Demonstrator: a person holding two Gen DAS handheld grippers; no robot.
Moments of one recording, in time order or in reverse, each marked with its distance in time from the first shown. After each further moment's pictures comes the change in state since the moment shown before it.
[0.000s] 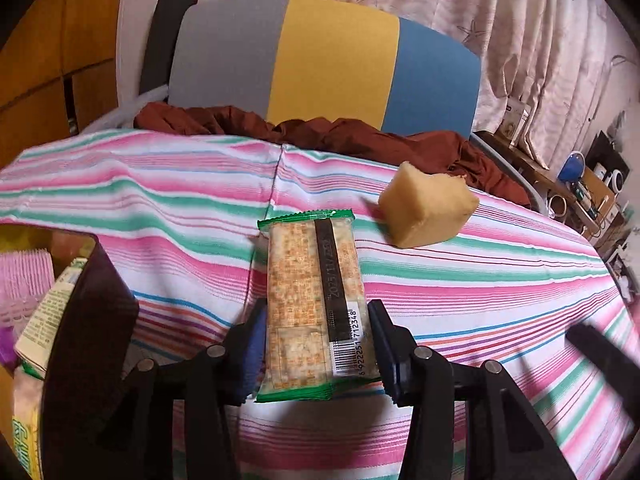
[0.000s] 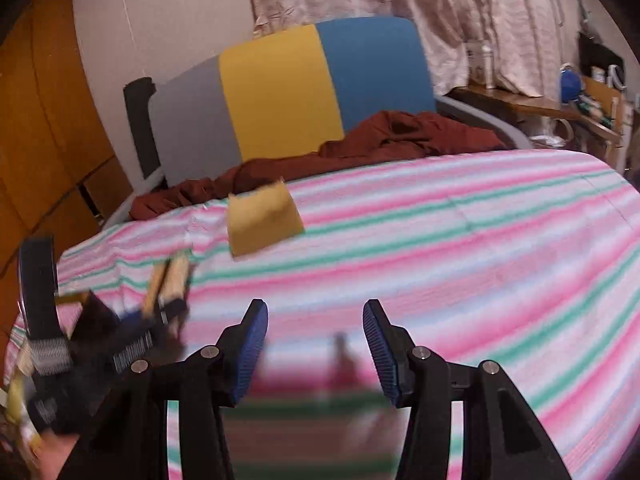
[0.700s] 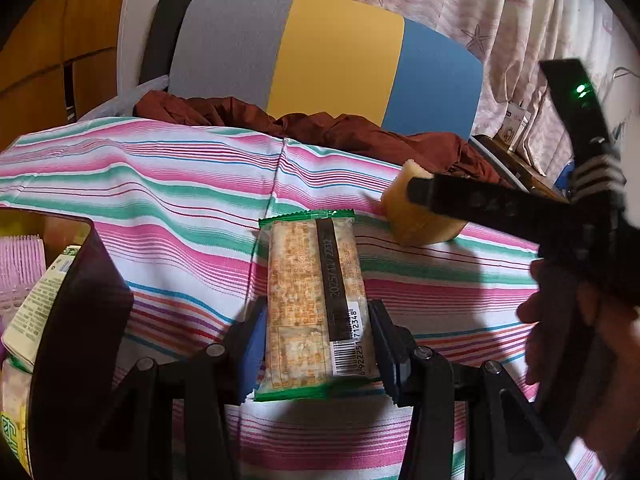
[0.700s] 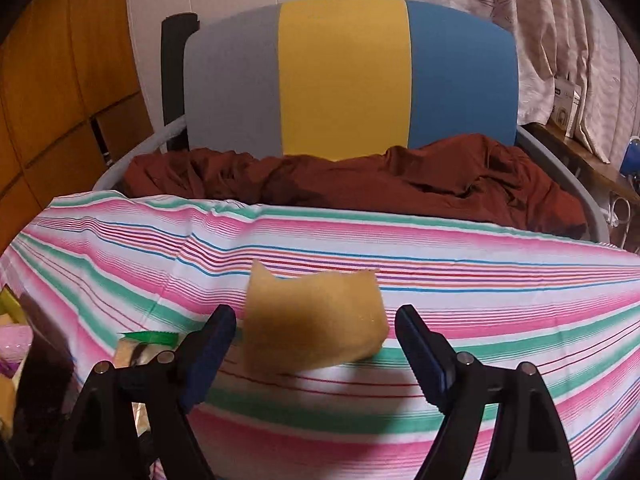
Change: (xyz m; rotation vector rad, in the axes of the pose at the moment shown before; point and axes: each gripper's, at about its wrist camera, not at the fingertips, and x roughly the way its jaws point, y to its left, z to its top) left arm 0.002 0.003 -0.004 -0.025 -0.001 -0.022; right arm 0.131 0.063 0.070 -0.257 0.104 0.016
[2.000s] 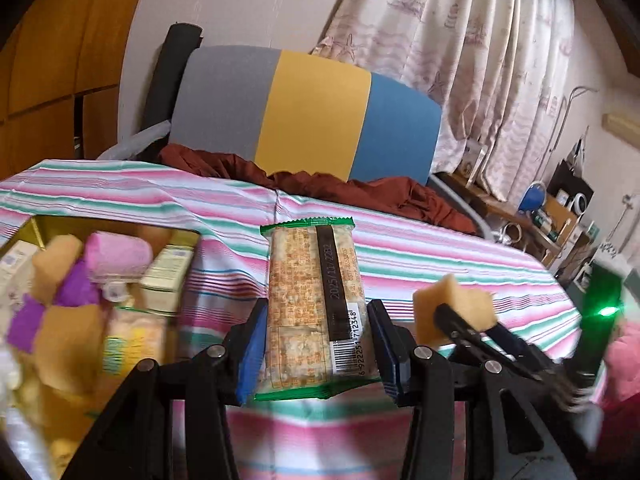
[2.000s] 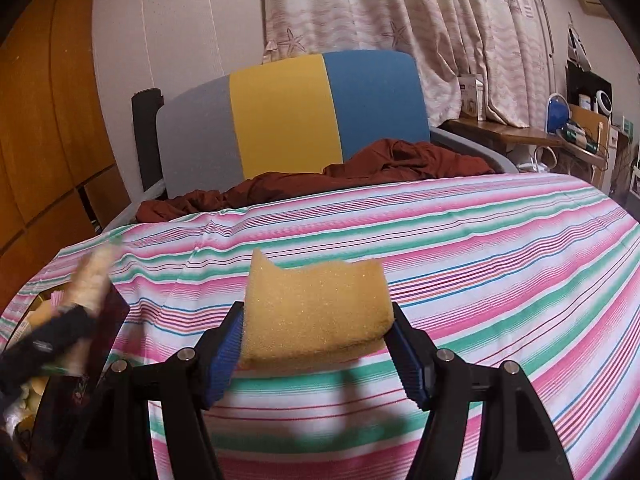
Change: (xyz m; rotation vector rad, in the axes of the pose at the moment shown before) left arm -0.157 0.016 -0.037 0.021 -0.170 -0.084; right arm -0.152 0.016 -0.135 0.215 -0.224 -0.115
